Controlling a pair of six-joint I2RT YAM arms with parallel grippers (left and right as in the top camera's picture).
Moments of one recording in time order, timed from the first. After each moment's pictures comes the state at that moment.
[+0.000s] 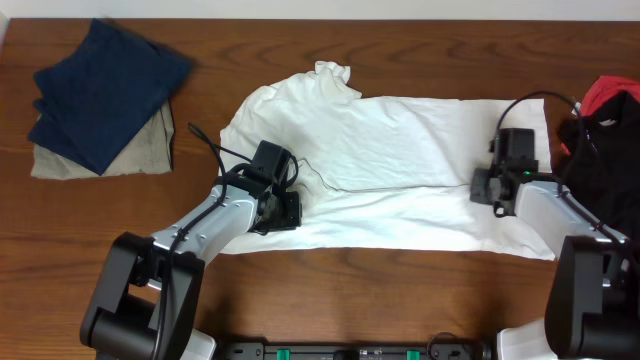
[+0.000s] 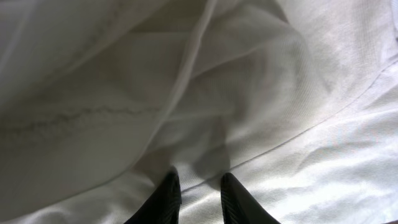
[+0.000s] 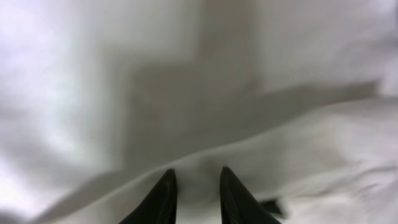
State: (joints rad) left arm -0.38 1.66 0.83 -0.54 0.21 -0.43; right arm -0.07 1.67 0.81 -0.31 0.17 0.13
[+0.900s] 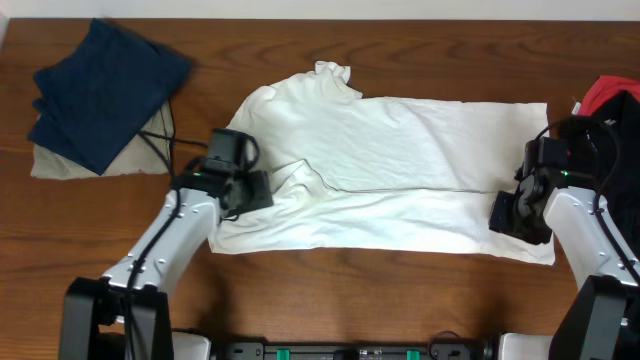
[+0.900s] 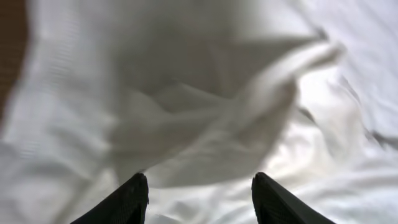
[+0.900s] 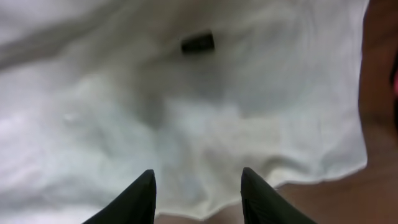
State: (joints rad) left arm -0.19 1.50 0.84 -0.56 0.13 -0.43; right arm -0.17 1.52 0.87 -0.86 0.08 0.23
